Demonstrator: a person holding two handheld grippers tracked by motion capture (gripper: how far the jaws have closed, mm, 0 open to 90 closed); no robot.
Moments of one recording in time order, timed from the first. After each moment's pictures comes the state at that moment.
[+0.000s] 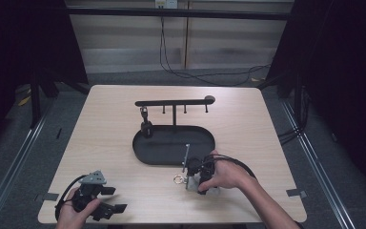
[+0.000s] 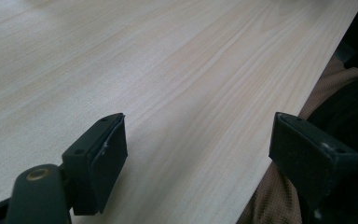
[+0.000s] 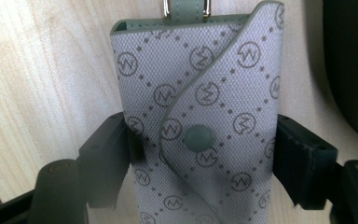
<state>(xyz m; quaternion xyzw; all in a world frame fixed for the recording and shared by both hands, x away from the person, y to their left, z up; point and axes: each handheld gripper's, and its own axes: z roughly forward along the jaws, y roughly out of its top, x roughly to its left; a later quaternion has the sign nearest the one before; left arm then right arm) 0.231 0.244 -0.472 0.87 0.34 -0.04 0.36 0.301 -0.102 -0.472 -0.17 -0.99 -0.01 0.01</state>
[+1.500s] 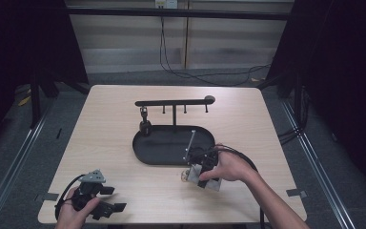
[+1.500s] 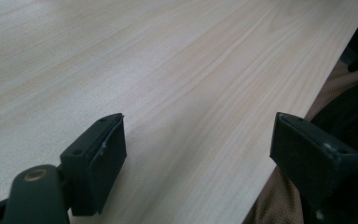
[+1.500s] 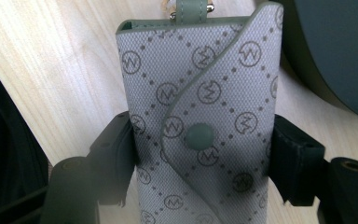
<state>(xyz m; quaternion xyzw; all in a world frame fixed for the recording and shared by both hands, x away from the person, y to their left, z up) 0.235 0.247 -0.475 0.87 0.35 -0.04 0.36 0.314 -0.111 -0.438 -0.24 -0.97 -0.03 0.05</state>
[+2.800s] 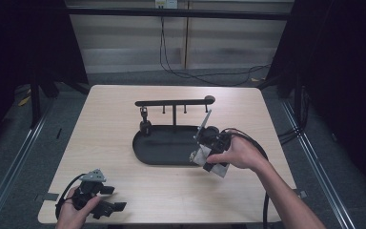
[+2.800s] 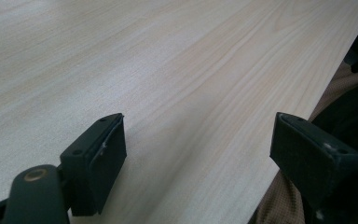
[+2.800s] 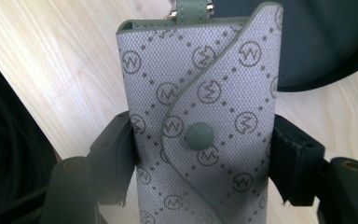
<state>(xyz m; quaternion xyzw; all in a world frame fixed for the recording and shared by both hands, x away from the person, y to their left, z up) 0.237 0.247 -0.476 0.86 0.35 -0.04 0.35 0.331 -0.139 -0.384 -0.31 -0.95 -0.07 0.02</state>
